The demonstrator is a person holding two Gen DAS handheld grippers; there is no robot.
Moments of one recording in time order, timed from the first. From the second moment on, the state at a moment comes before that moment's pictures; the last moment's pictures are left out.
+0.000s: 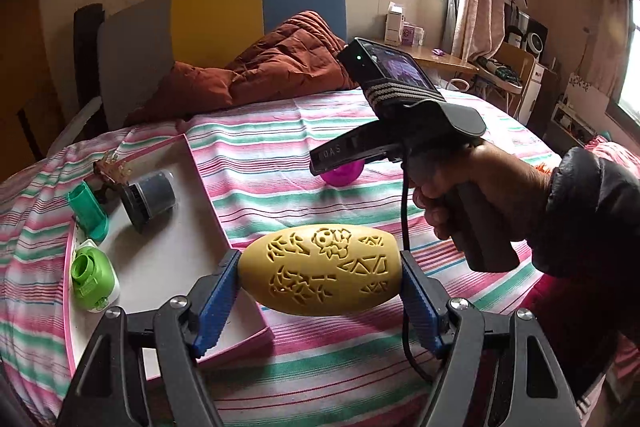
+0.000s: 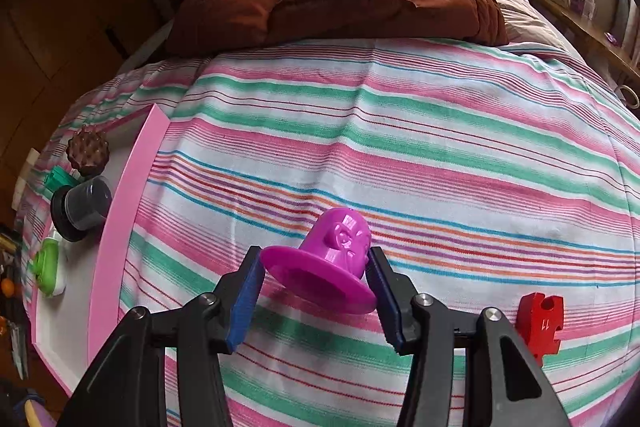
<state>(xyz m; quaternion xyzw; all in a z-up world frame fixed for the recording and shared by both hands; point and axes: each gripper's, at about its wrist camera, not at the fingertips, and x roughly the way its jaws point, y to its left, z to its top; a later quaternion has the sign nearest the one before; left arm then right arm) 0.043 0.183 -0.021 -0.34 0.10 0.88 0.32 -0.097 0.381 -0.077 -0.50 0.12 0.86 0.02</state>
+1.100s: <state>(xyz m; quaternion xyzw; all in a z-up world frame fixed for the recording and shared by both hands) -0.018 0.078 -0.008 -0.39 0.05 0.91 0.16 -0.068 0.336 -0.089 -0.51 0.06 0.86 0.01</state>
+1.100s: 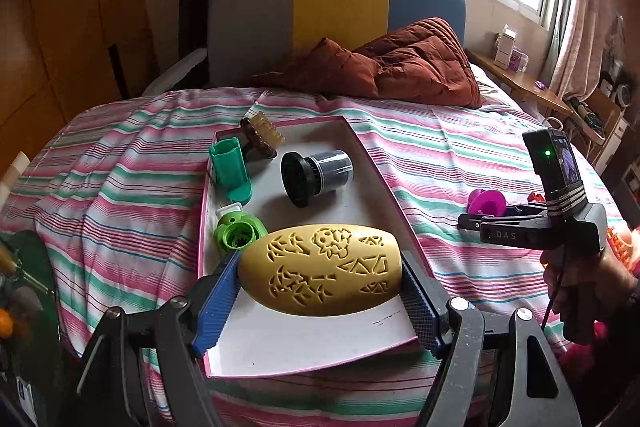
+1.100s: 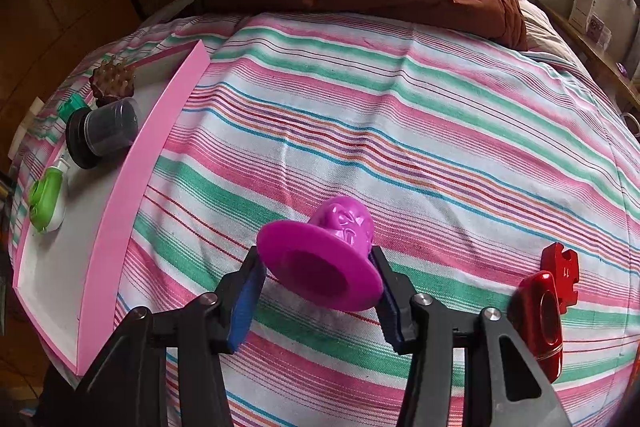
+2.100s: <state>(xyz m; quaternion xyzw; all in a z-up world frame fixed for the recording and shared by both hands) -0.052 0.041 -0.042 -0.43 -0.01 0.89 0.14 -0.093 0.371 -0.075 -0.48 0.19 0.85 0.07</state>
